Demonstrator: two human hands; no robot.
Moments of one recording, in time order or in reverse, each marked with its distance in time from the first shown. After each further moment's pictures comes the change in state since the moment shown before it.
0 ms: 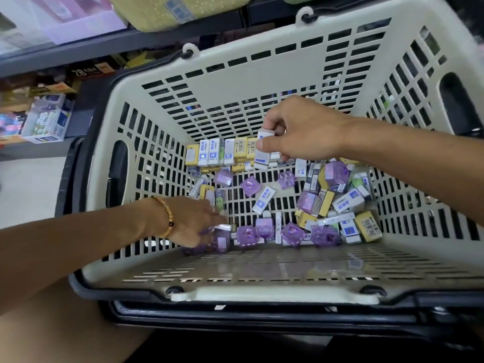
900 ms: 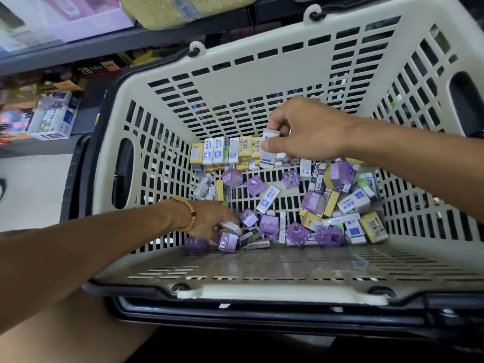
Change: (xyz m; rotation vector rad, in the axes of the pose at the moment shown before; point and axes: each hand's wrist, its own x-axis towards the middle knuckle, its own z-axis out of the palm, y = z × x) left_hand 0.035 -0.004 0.014 -0.423 -0.012 -0.033; right_hand 0.006 0.001 0.003 -0.051 -0.002 -0.039
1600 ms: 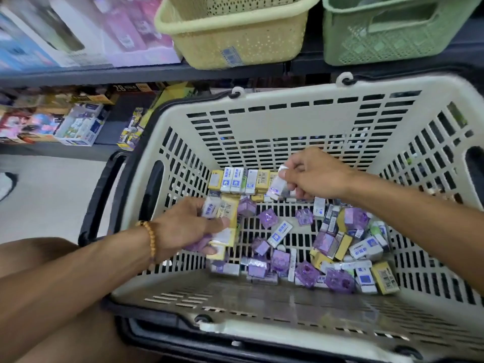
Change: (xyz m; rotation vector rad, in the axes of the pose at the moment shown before) left_hand -0.096 0.021 -0.026 -1.346 0.487 -0.193; right_hand 0.028 0.009 0.016 0.206 -0.058 0.174
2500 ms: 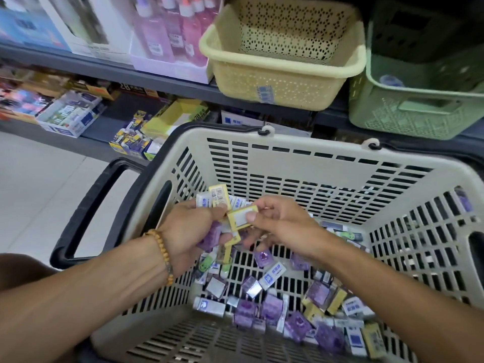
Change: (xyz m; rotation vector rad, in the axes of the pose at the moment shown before) left_hand 0.026 0.019 -0.004 -0.684 0.234 0.086; right_hand 0.011 -0.034 0.047 0.433 -0.216 -0.068
